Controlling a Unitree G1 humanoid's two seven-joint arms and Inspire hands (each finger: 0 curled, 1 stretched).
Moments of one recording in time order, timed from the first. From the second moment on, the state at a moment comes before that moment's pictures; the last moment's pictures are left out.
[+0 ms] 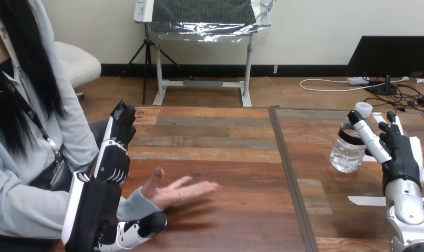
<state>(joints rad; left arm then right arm) 0.16 0.14 -0.02 0.43 -0.15 -1.19 -0.23 -0.62 -0.36 -0.26 1.34 -0.06 -0.45 -0.13</state>
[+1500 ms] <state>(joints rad) 0.21 0.15 -0.03 0.34 -0.21 -1.15 -0.28 -0.67 -0.36 -0.23 1.35 -0.13 -0.32 -0.11</state>
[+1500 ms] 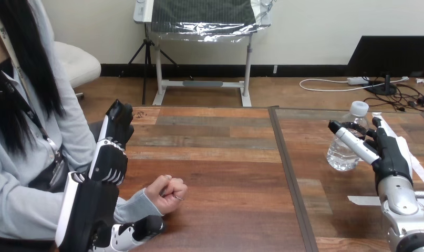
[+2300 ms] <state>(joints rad) 0.25 0.15 -0.03 0.27 -0.23 -1.13 -0.30 -0.69 -0.36 -0.21 1.36 -0.16 -0.28 -0.11</state>
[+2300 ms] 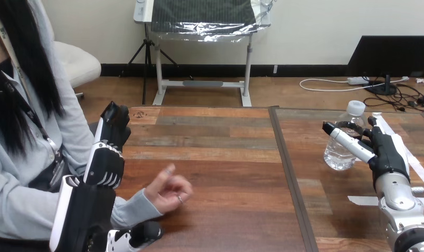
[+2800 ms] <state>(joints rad) 0.29 0.15 -0.03 0.22 -0.23 -1.12 -0.30 -0.70 -0.36 -0.20 1.36 -0.18 -0.25 -0.13</state>
